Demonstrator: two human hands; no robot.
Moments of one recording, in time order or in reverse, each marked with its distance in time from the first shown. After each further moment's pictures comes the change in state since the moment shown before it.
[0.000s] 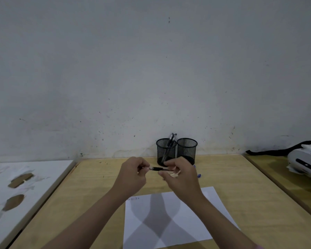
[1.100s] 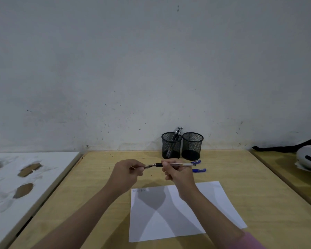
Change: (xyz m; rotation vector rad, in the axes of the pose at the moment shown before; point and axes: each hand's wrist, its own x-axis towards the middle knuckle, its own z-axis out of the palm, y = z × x) left_hand -0.011 -0.038 -0.016 -0.126 -0.083 -0.195; right_hand -0.004 0.008 0.030 0.628 -0.105 0.498
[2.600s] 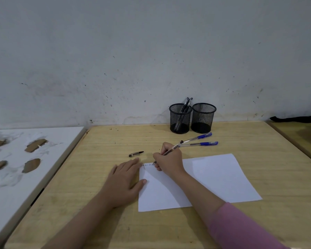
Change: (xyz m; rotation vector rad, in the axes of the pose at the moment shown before) left_hand -0.058 -0.079 0.001 0.608 -0.281 0.108; right_hand 0.007 0.058 0.045 -0.251 0.051 0.111
